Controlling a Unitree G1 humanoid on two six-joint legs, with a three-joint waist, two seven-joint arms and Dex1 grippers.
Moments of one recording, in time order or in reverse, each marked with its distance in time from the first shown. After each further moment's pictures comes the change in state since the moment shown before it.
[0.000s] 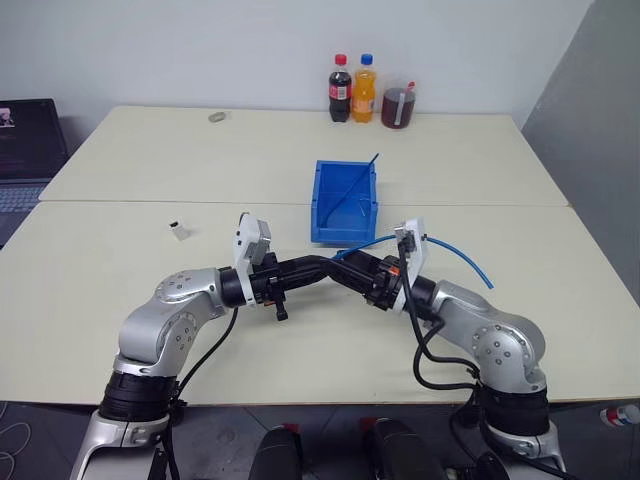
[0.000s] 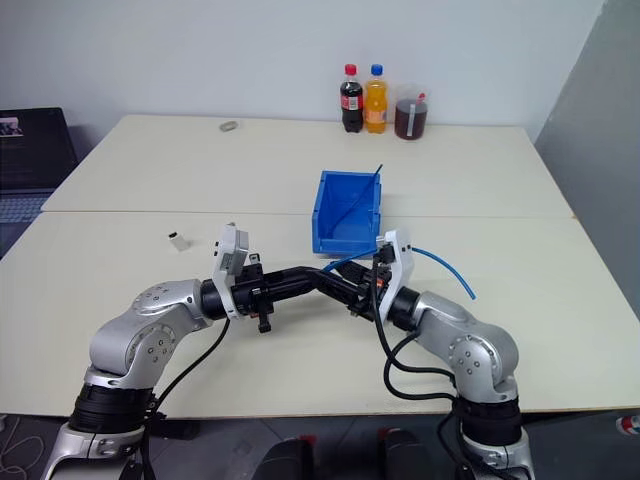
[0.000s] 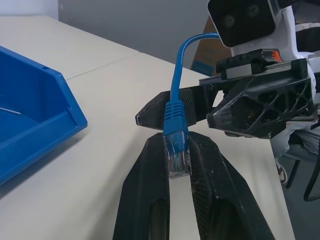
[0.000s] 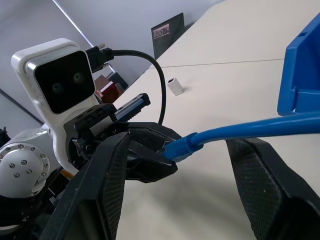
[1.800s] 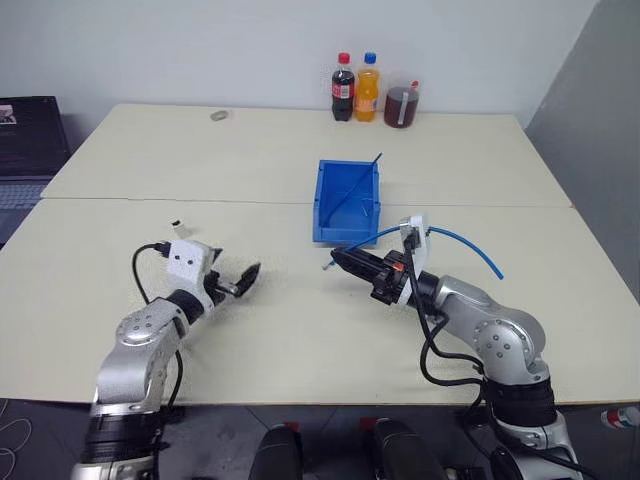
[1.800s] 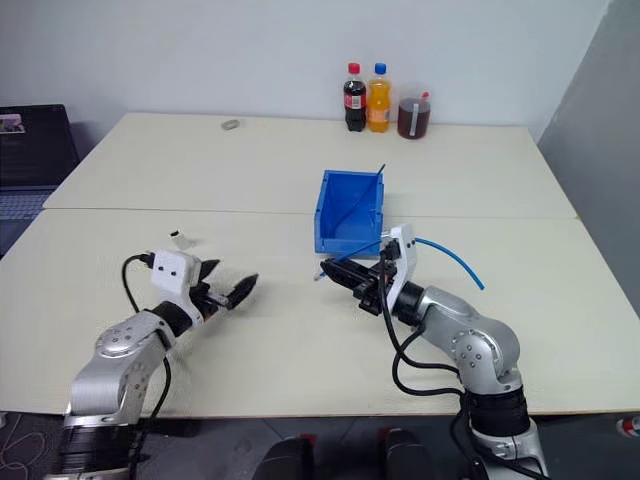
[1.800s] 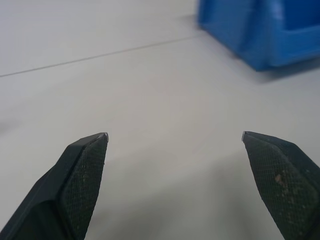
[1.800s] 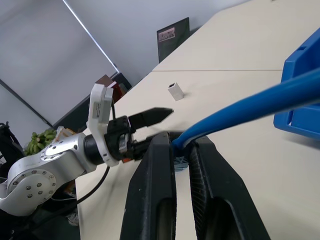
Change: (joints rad) left arm 0.157 -0.084 0.197 0.117 0.359 -0.183 0.633; right arm -0.023 -0.096 0.048 0.073 0.032 -0.125 0.047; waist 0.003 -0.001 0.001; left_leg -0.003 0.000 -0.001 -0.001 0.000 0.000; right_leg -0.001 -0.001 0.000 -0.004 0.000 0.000
